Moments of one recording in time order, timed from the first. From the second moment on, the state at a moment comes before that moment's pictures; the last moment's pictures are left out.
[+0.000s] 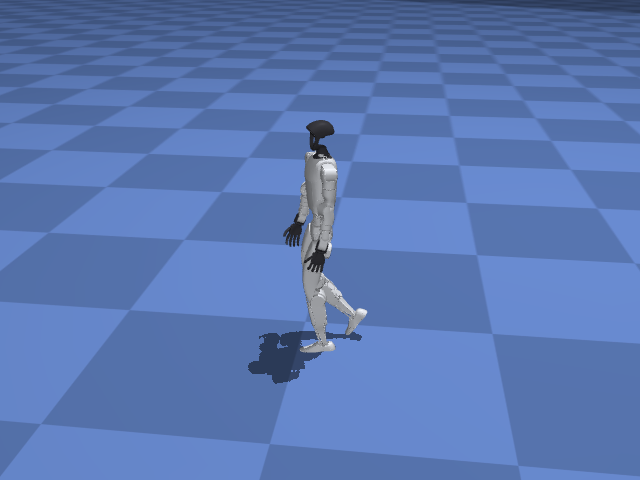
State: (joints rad) left arm -0.04 0.08 0.27 1.48 0.55 -0.19 -0.09; right arm -0.07 -0.12 -0.37 1.49 -0.26 -0.21 0.06; waist 0.20 0.02 -0.06; left_leg -0.14 -0.03 -0.01 0.23 -0.14 0.13; right_leg -0.08 -0.08 -0.35 0.89 0.14 -0.15
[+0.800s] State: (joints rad) left arm -0.07 0.09 0.23 1.43 0.60 -0.24 -0.08; right arm -0.01 -0.12 -0.41 1.54 -0.25 -0.15 0.11; waist 0.06 -0.24 -0.09; left_leg -0.12 -0.16 0.18 0.86 0.04 0.17; right_leg -0.26 -0.25 -0.22 0.25 -0.08 -0.06
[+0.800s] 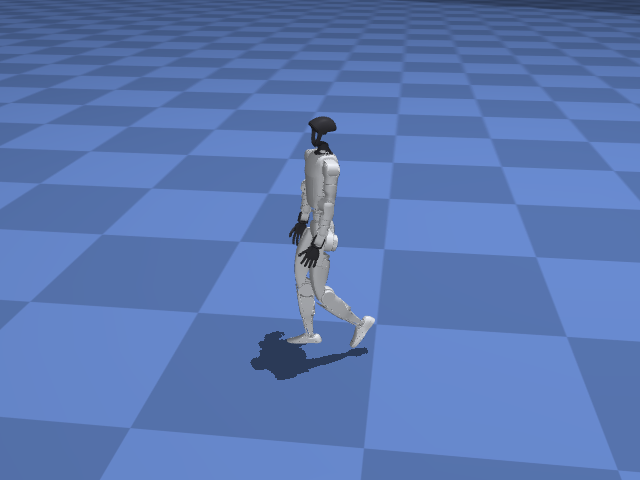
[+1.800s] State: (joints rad) left arm -0.35 0.15 0.28 1.44 0.47 -0.26 -0.09; right arm 0.12 -0.08 -0.41 1.51 -0.25 -0.17 0.10; waist 0.04 -0.06 -0.07; left_leg -0.02 -0.13 -0.04 0.13 -0.16 0.14; right_leg -0.39 -0.12 -0.20 0.41 0.02 0.06
